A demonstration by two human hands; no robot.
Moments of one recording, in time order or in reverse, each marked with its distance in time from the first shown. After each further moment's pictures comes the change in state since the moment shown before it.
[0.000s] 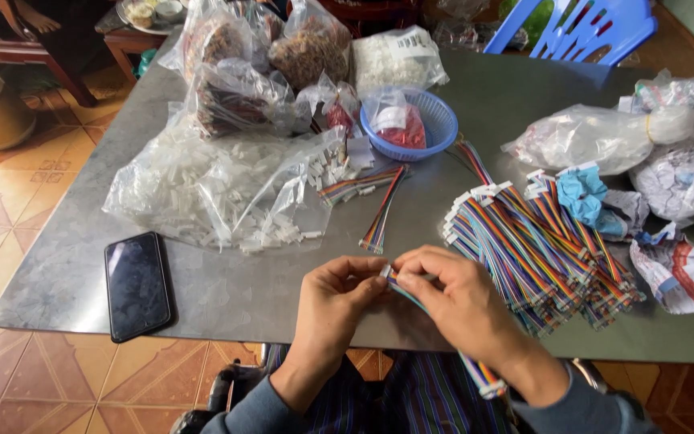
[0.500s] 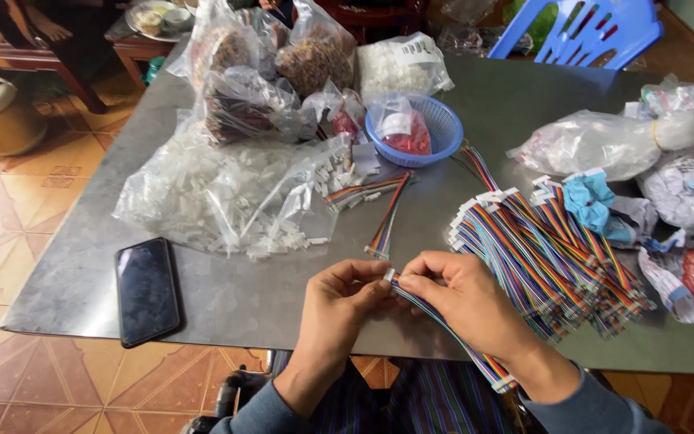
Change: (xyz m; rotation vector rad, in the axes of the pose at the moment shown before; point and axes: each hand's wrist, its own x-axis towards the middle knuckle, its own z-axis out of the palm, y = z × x) left_hand -0.004 0.014 0.001 -0.015 -0.006 -0.055; right_hand 0.010 -0.004 -0.001 0.288 -0.057 0.312
